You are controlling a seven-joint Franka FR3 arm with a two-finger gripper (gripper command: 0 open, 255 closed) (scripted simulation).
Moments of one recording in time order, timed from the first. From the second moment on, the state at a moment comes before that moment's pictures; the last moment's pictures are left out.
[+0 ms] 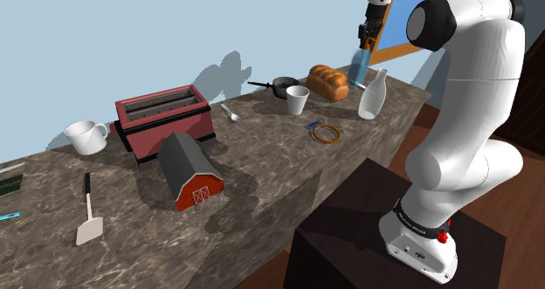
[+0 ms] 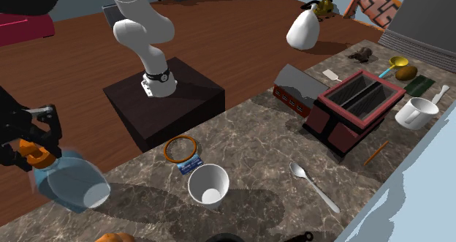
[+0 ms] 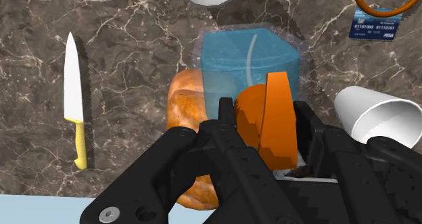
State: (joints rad) arm -0.57 0.41 -0.23 -1.19 0.09 1.60 -0.62
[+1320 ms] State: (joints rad) arm -0.56 0.39 -0.22 -1.49 0.09 1.88 -0.62
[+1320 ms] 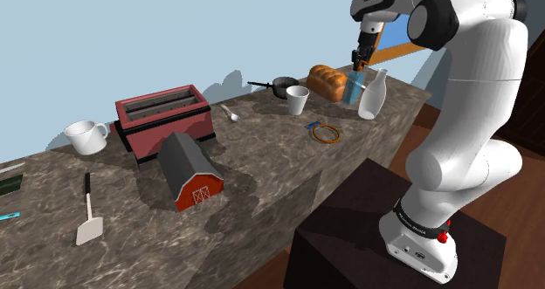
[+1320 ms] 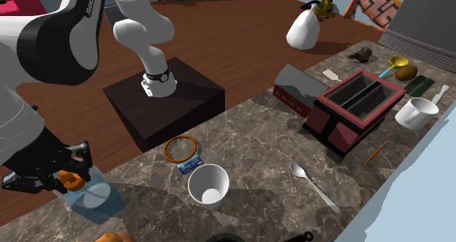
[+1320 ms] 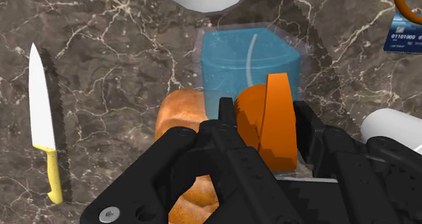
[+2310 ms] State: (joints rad) arm -0.56 0.41 -0.22 -1.55 0.10 1.96 -0.63
